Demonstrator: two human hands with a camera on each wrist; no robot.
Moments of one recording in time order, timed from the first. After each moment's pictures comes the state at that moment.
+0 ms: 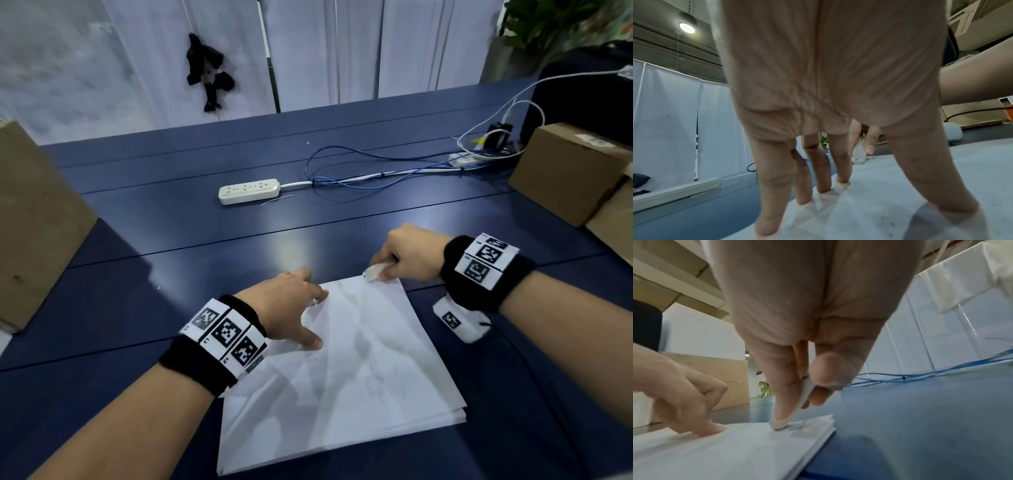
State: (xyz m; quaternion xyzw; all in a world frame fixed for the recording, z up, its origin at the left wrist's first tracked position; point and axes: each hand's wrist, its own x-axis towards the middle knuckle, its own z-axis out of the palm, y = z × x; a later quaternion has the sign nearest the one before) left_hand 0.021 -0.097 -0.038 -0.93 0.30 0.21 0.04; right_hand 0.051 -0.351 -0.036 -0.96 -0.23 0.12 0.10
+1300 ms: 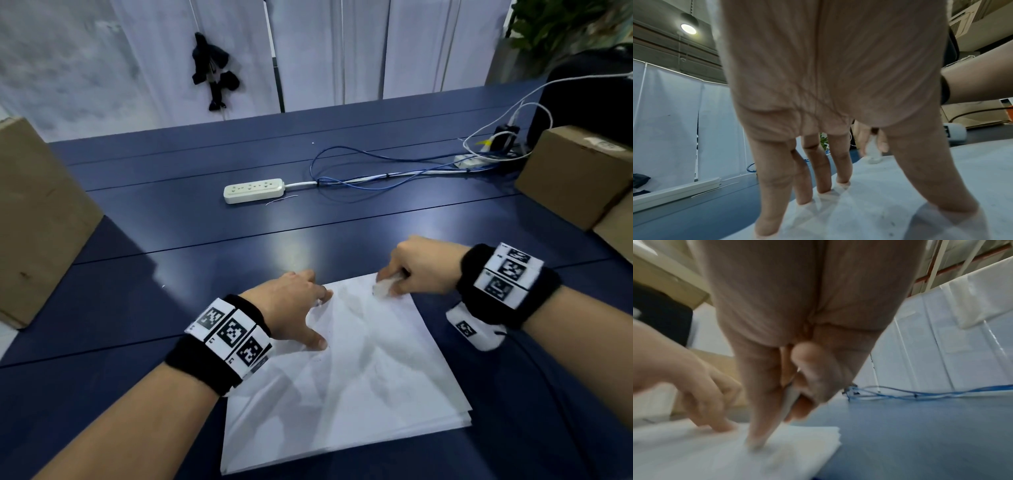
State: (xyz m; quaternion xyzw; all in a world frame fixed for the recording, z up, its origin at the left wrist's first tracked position) left_hand 0.022 -0.096 -0.038 -0.93 0.30 0.22 0.05; right_hand 0.031 -0.350 -0.030 -0.95 -0.25 0.15 0.09
